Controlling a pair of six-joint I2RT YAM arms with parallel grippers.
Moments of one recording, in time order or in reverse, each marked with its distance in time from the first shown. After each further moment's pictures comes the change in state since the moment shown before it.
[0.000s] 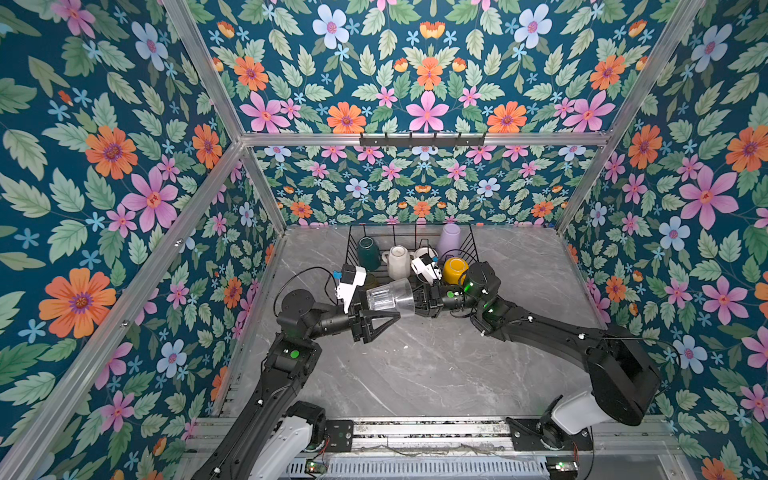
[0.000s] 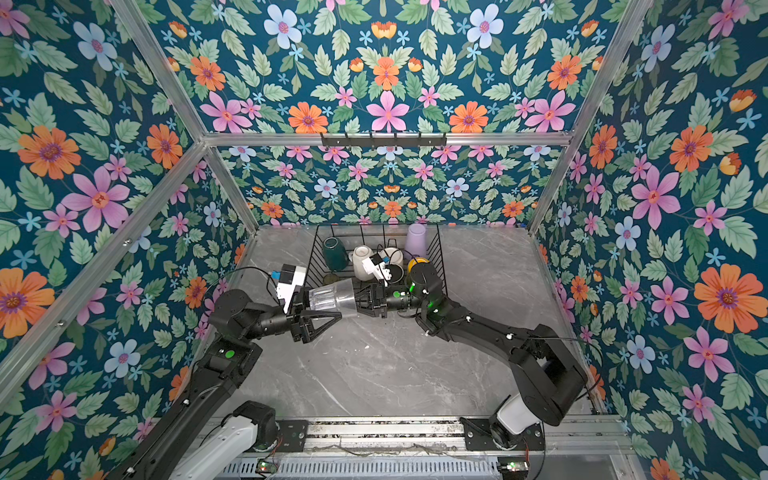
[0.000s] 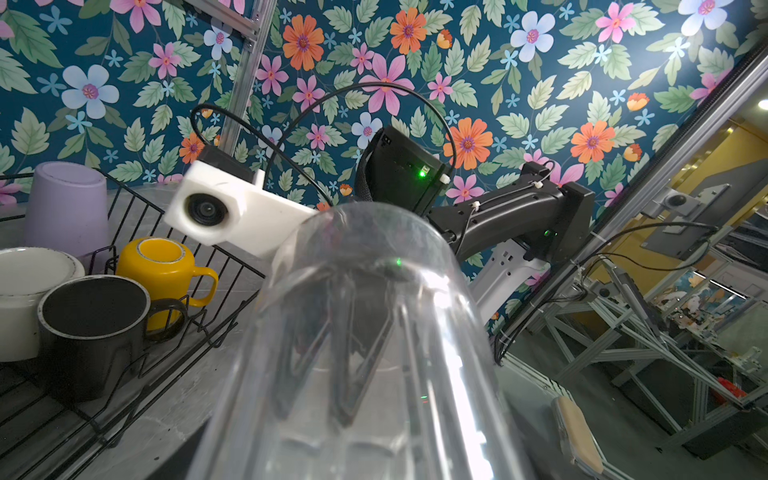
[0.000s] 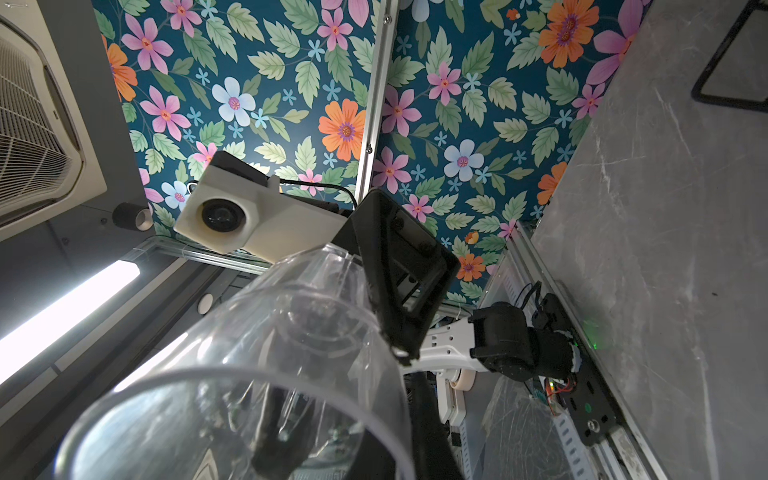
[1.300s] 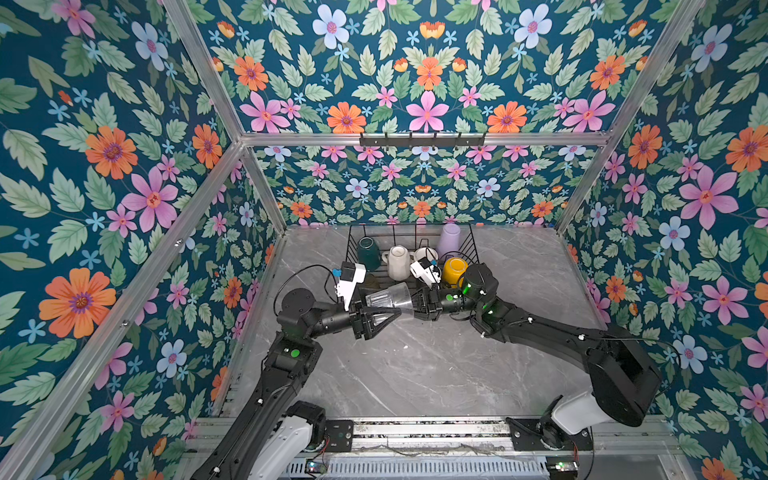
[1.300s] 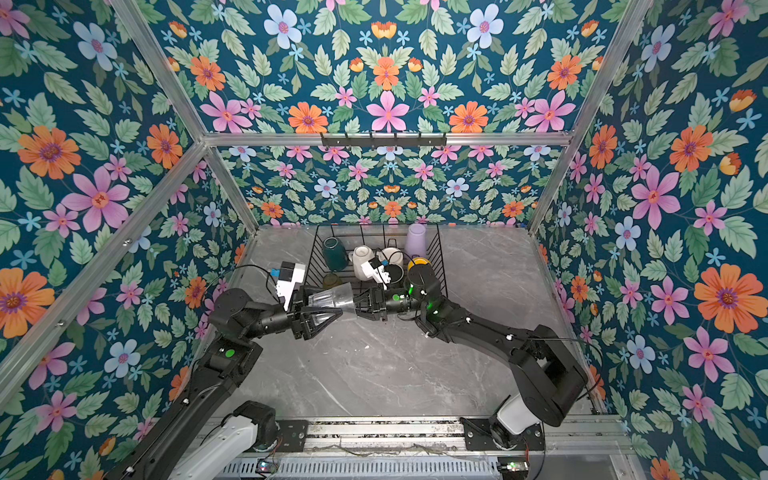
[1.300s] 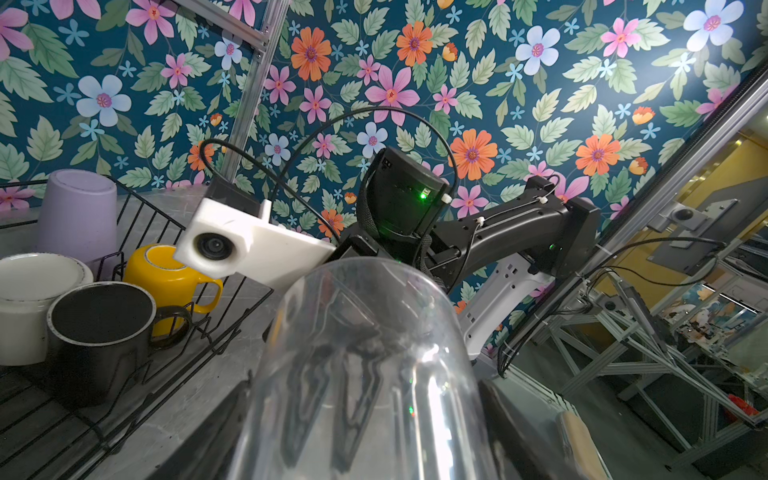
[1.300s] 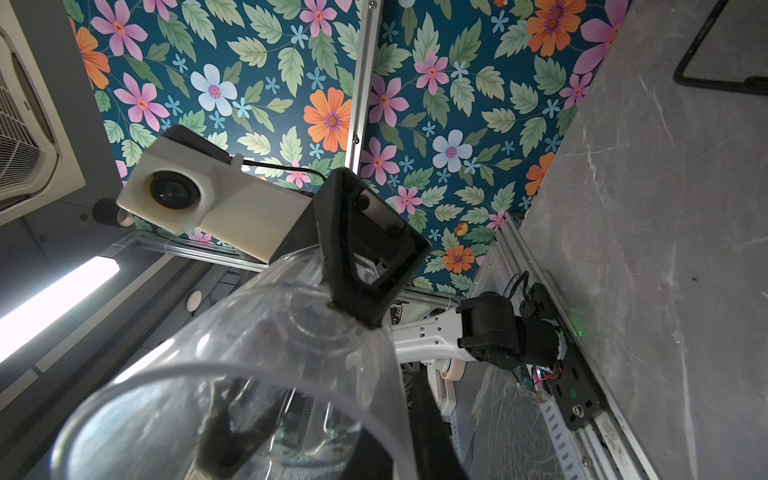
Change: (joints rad) left arm -0.002 0.002 0.019 0.001 -0.025 -0.007; right arm 0.001 -0.009 -0.014 -0.032 0.004 -0.030
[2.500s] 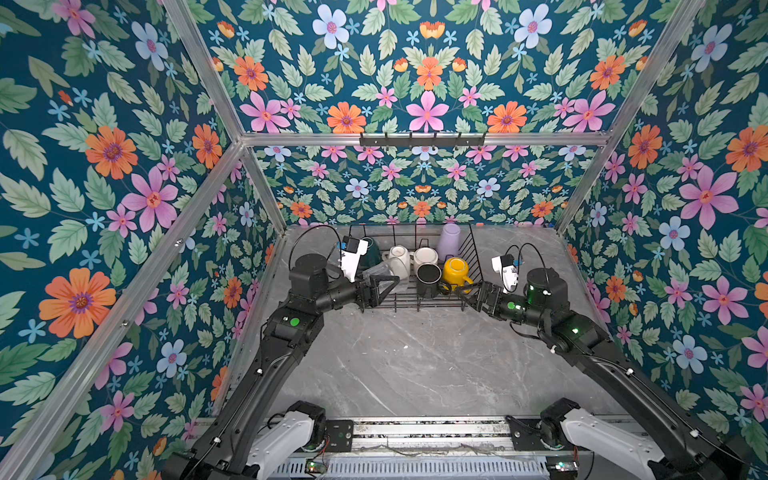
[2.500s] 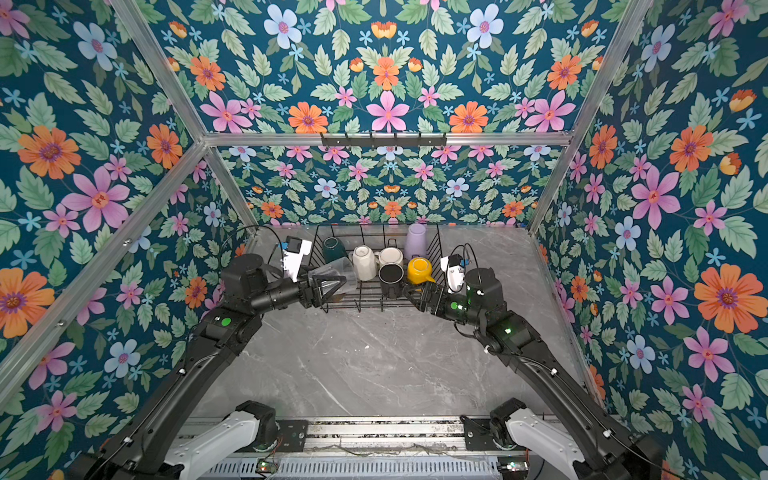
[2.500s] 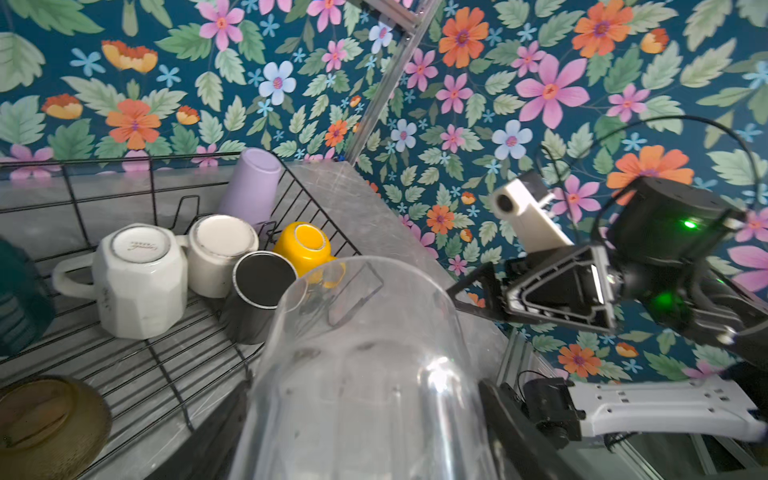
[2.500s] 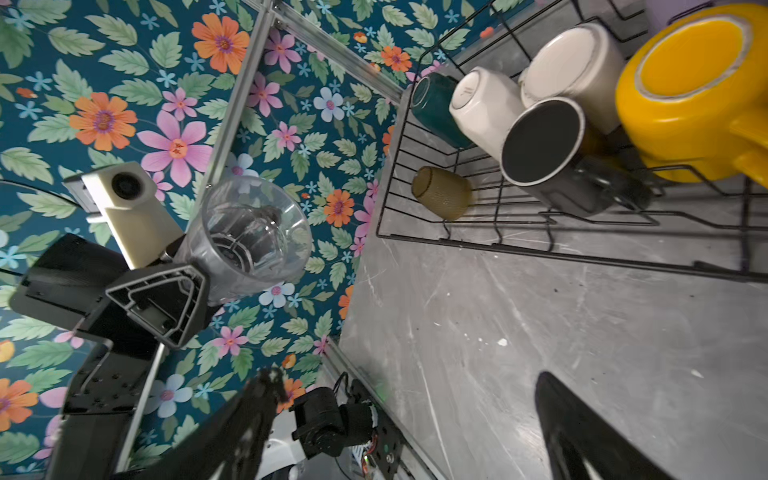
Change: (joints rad) left arm 0.000 0.219 0.331 -0.500 -0.343 0.206; right arm -0.259 -0.584 -0.064 -0.962 0.496 -0.528
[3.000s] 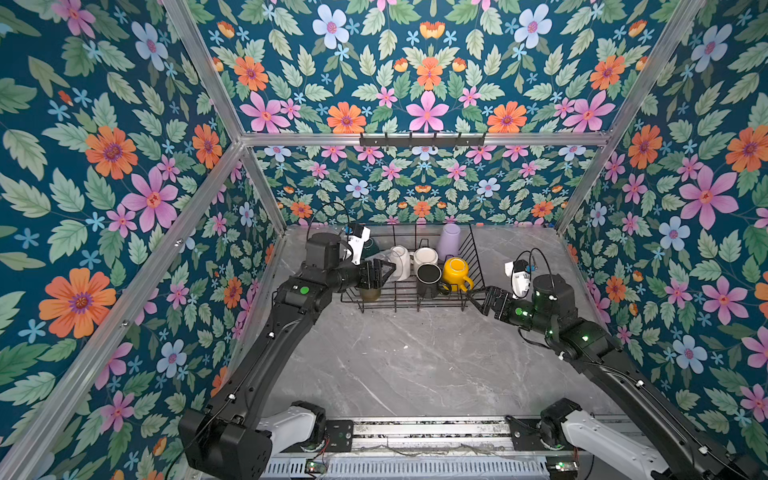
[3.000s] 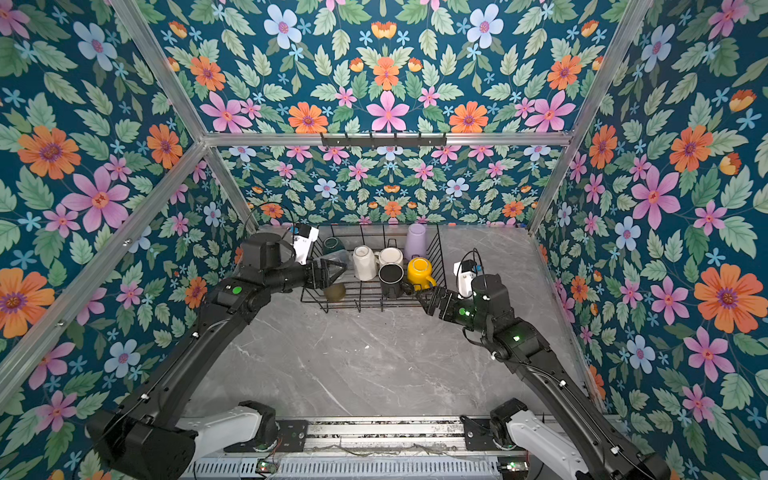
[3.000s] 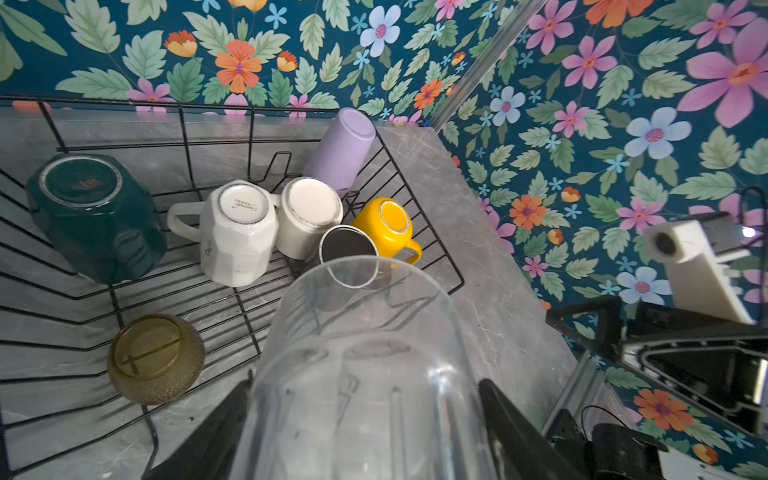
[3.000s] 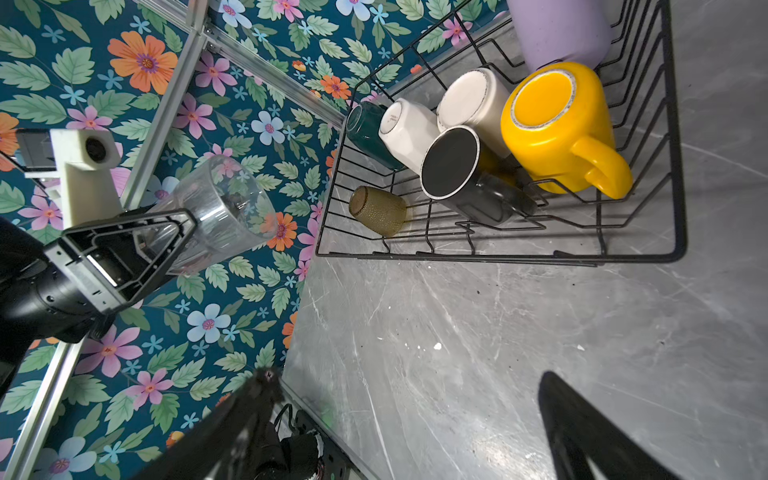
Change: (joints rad) left arm 0.000 0.210 0.221 -0.251 -0.193 0.048; right arm -0.023 -0.053 -0.011 -0.110 0.124 -0.062
